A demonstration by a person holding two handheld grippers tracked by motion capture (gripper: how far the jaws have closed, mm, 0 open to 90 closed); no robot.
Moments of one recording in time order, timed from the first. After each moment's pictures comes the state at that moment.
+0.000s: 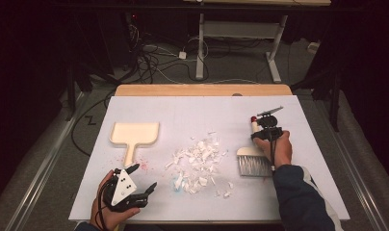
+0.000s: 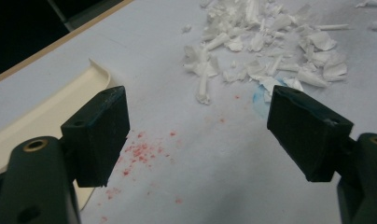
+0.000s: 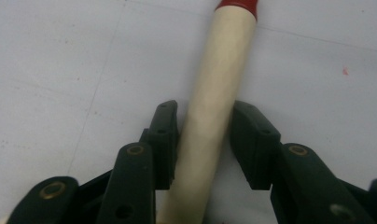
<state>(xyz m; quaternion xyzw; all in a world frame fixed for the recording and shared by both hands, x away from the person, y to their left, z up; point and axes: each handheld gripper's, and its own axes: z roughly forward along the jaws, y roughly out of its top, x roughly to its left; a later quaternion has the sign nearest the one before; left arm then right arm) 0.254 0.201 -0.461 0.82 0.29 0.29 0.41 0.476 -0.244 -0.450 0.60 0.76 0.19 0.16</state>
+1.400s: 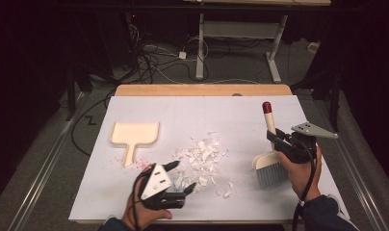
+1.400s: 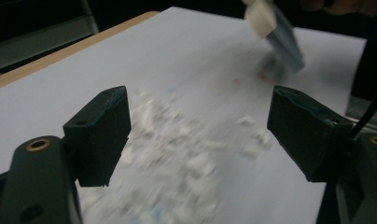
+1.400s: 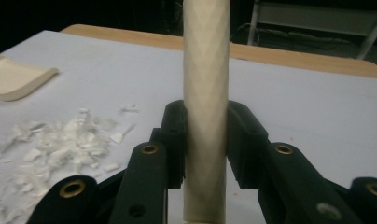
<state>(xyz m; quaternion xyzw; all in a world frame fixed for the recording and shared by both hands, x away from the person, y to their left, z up) 0.256 0.104 -0.413 0.80 0.25 0.19 0.51 0.351 -0.275 -0.376 0.47 0.71 0.44 0.27</state>
